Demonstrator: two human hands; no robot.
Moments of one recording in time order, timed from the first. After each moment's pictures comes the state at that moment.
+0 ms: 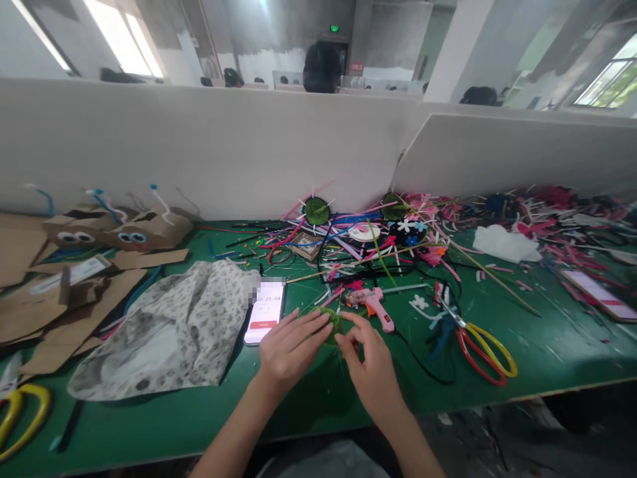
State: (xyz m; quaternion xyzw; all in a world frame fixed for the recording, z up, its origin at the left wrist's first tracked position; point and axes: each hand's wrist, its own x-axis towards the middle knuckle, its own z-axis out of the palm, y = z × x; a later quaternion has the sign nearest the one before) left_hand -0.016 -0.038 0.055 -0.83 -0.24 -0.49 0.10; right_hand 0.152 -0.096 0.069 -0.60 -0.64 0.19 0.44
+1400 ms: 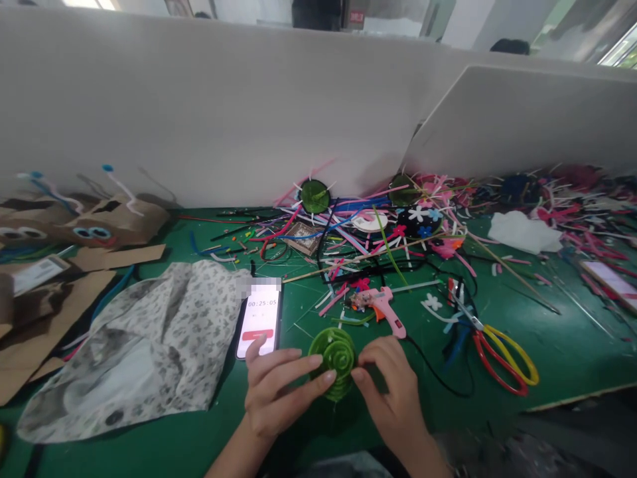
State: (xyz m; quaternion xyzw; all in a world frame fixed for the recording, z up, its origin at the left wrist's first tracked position) left_hand -0.022 -0.036 0.046 -0.75 -0.28 -0.59 0.06; right_hand 0.159 -0.089 0.067 -0.55 -0.68 0.16 0.46
